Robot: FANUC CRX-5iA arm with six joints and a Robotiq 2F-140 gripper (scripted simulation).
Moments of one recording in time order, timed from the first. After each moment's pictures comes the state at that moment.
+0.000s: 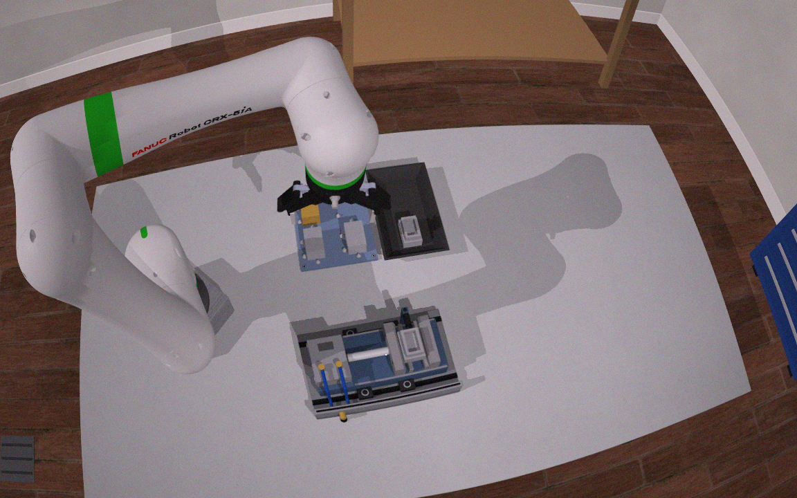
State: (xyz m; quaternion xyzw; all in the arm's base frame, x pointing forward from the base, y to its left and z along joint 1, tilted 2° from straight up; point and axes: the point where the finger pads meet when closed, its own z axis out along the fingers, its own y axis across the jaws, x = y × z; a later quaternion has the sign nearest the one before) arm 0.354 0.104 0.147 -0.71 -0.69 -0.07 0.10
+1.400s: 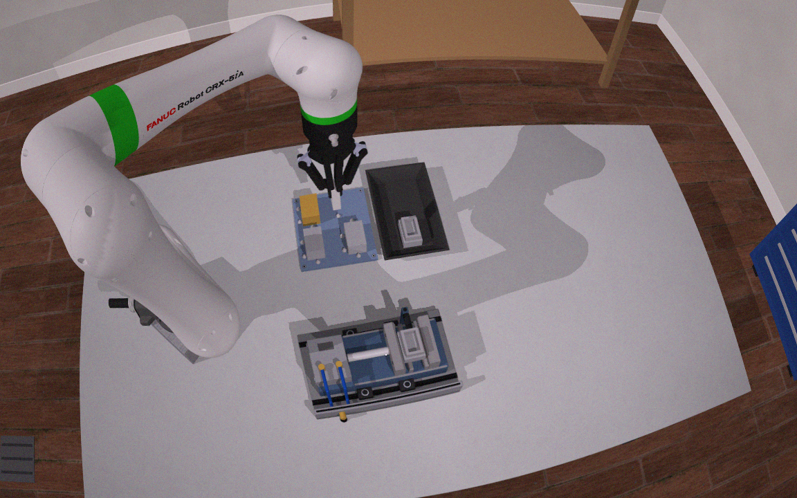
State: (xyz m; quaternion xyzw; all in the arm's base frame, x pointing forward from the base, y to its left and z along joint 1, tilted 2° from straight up) arm 0.361 0.151 0.145 -0.66 -0.76 -0.01 -0.02
